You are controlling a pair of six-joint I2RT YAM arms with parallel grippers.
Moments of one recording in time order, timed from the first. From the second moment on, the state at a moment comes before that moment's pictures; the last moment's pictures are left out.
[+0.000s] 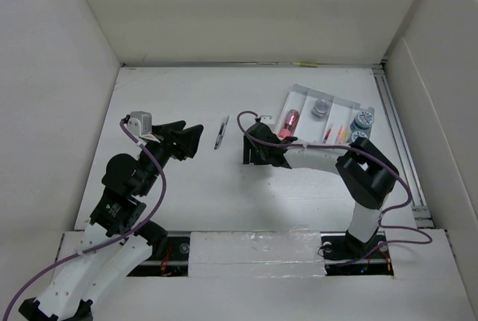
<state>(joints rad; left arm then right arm) -0.55 0.50 0.71 -0.08 -0.07 -0.42 0.82 1.82 1.10 -0.18 0.28 0.69</state>
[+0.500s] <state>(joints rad) -0.55 0.50 0.71 -0.08 -0.04 -0.42 0.80 1.94 1.30 -0.12 0.27 0.64</state>
